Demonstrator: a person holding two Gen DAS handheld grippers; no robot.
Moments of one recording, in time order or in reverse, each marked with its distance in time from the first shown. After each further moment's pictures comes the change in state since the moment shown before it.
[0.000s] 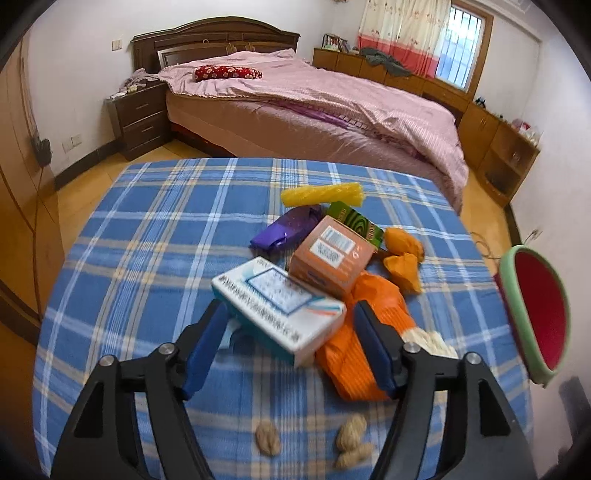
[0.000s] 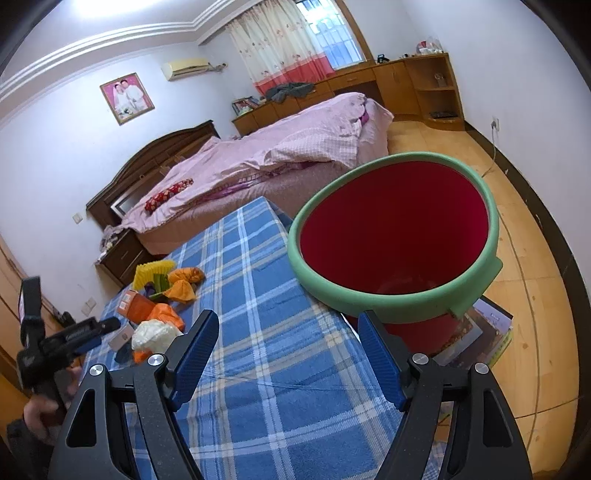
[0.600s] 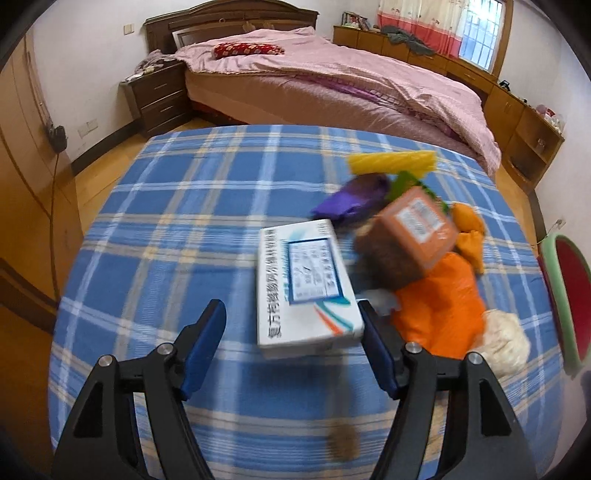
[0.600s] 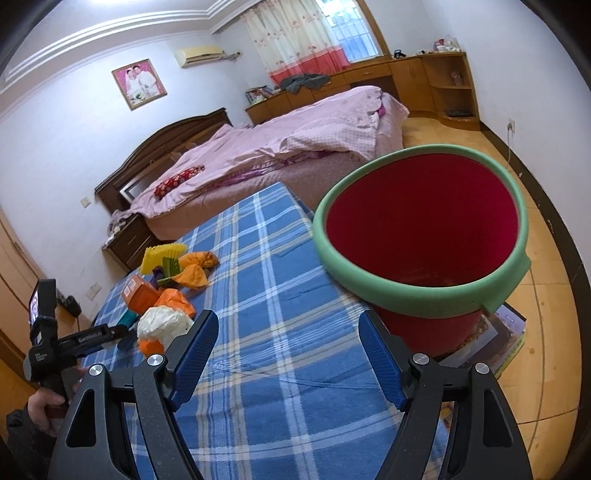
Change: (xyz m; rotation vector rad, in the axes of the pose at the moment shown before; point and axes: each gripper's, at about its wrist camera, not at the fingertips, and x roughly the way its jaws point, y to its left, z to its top) left arm 0.020 0.050 -0.010 -0.012 0.090 0.090; right arm 0.017 0.020 -0.006 -0.052 0.039 0.039
